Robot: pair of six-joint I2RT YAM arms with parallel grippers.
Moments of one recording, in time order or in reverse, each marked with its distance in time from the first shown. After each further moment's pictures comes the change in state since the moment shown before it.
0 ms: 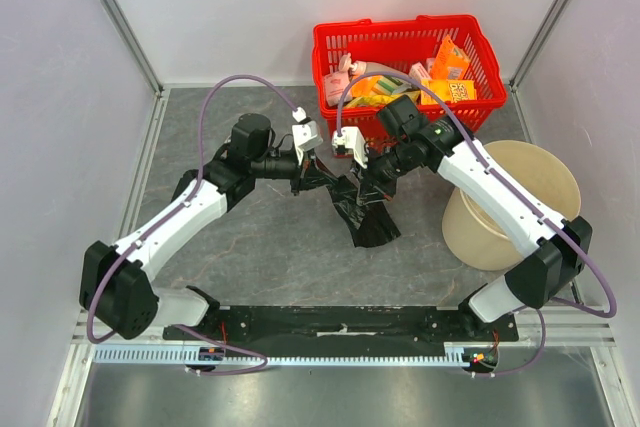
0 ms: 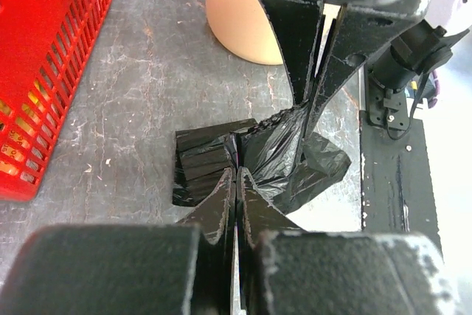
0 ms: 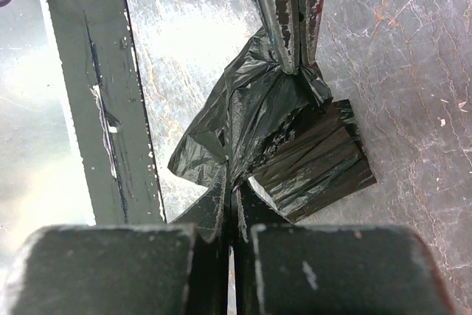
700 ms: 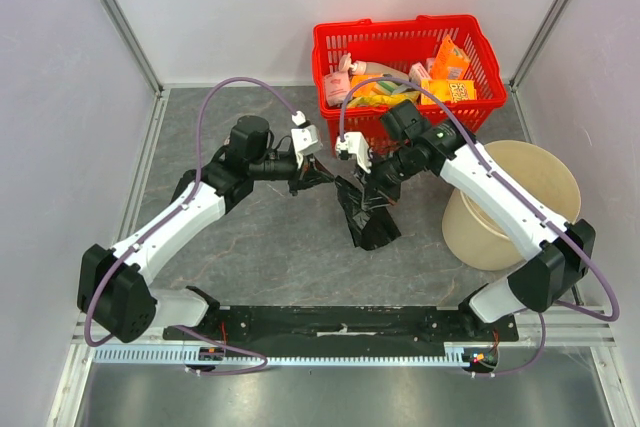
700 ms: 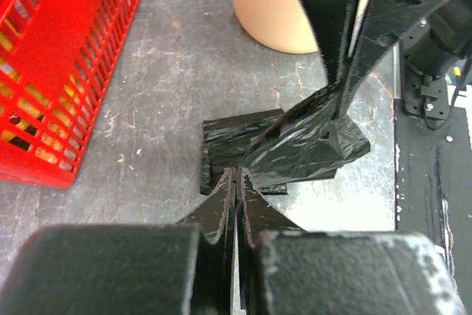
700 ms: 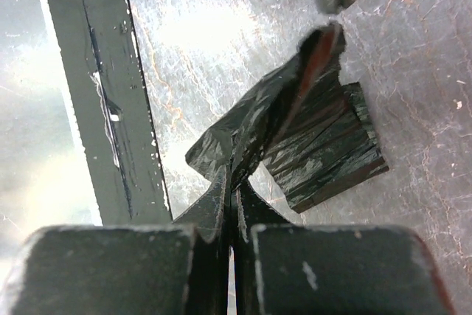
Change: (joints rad) left arm 0.000 -0.022 -0.016 -0.019 -0.056 0.099; right arm -0.007 -0.023 -0.037 -0.010 0.012 -0.006
